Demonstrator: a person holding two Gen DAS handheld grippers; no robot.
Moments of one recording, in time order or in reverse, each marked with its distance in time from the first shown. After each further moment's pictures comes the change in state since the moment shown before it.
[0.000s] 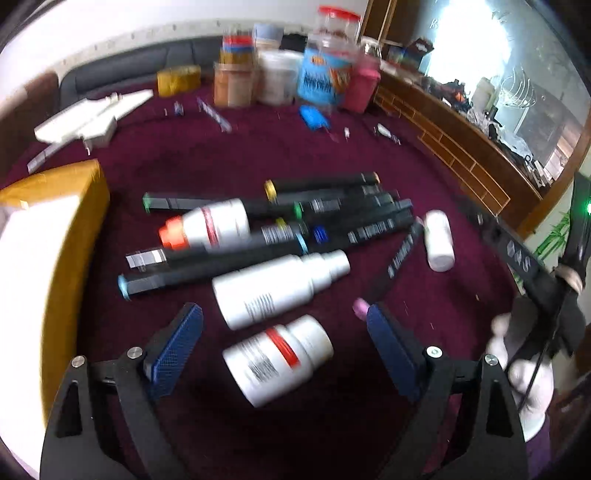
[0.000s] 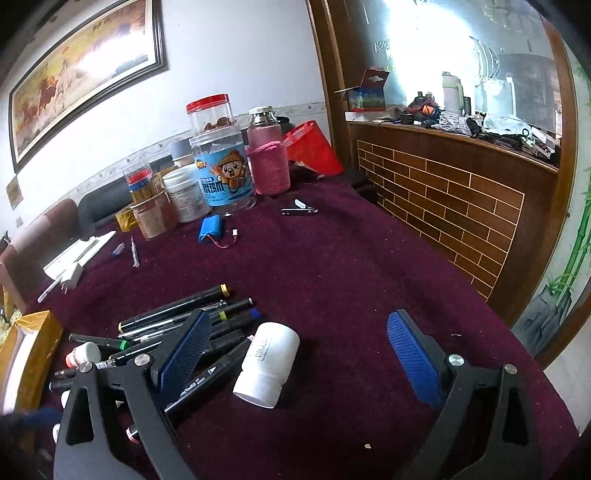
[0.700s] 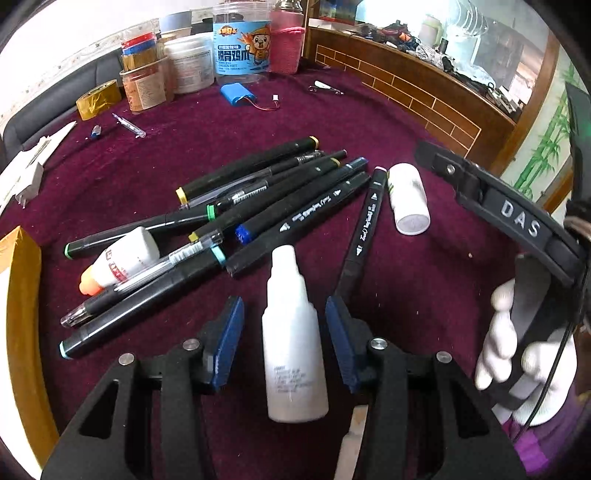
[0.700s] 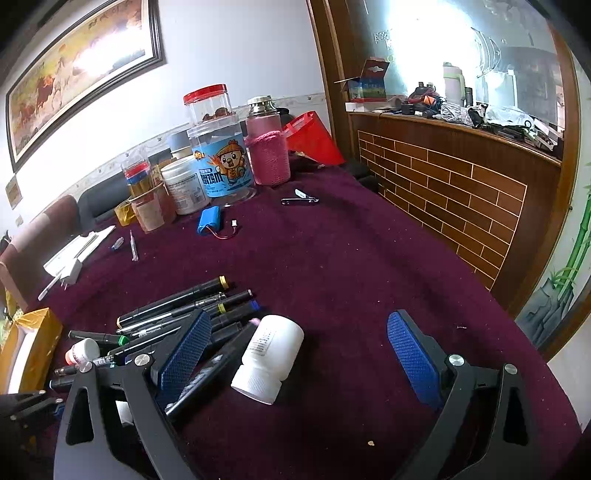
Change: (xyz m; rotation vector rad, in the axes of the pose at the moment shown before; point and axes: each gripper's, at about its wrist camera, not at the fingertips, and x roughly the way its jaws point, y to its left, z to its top) left arm 0.031 -0.050 -0.002 0.233 0.116 -0.075; right arm 0.006 -0.001 0.000 0.019 0.034 0.004
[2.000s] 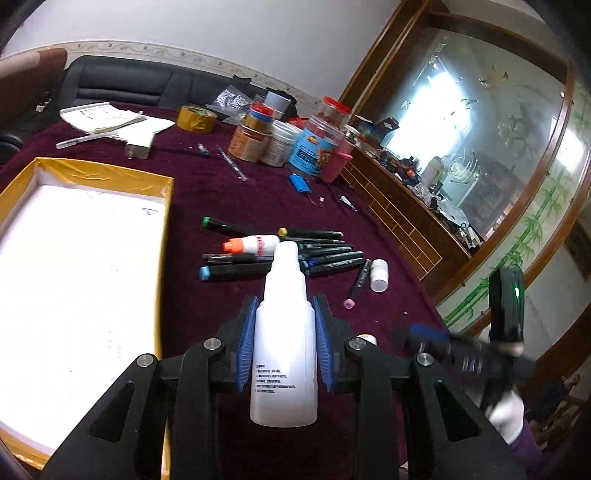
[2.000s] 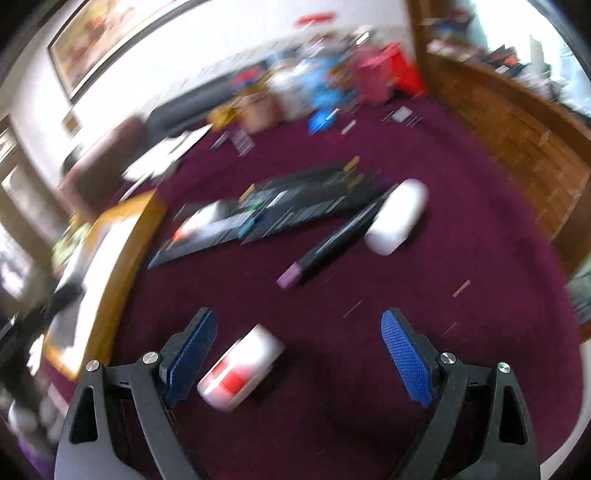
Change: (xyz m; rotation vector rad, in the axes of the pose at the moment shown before) left arm -0.134 0.127 -0.097 -0.371 -0.361 -0.197; right arm -0.079 0.065 -0.056 -0.155 0.387 0.293
